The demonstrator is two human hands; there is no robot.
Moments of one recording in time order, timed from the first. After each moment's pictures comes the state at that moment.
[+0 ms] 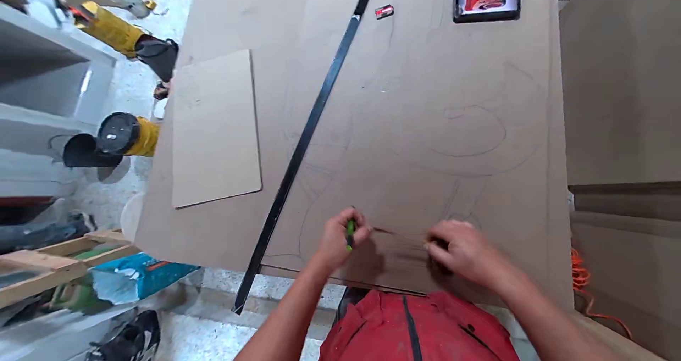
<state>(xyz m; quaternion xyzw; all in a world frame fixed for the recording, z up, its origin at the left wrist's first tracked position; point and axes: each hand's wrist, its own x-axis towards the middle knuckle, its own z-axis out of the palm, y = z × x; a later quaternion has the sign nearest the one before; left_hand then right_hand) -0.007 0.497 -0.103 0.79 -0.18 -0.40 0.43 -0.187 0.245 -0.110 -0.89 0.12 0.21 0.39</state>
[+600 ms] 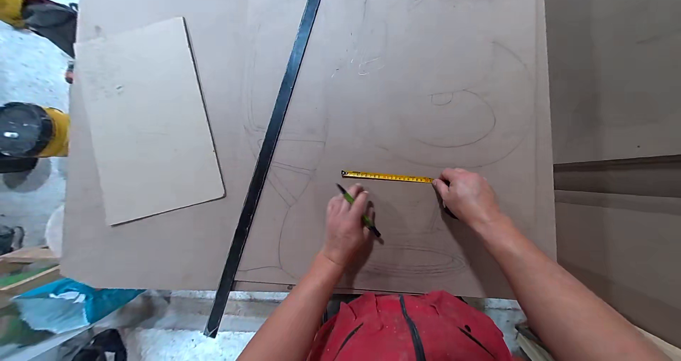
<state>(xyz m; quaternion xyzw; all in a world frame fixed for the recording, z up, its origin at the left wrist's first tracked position) -0.018 0.462 -0.196 0.87 -0.42 -0.04 0.25 -0.129 0.190 -0.147 -0.91 0.32 0.19 0.19</state>
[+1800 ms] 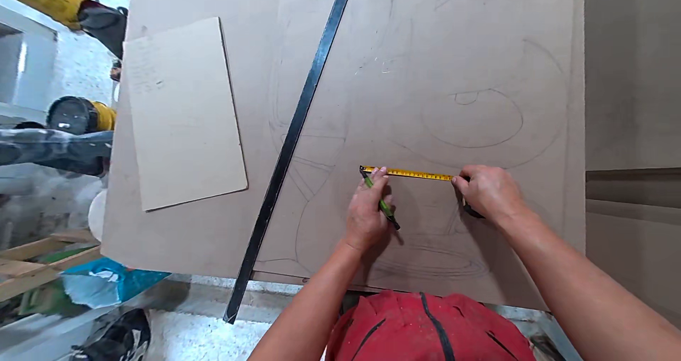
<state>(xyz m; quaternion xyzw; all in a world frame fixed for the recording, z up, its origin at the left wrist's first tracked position) -0.006 0.443 -0.201 0.84 -0.38 -0.09 0.38 -0.112 0.184 -0.141 -0.89 0.33 0.24 0.17</state>
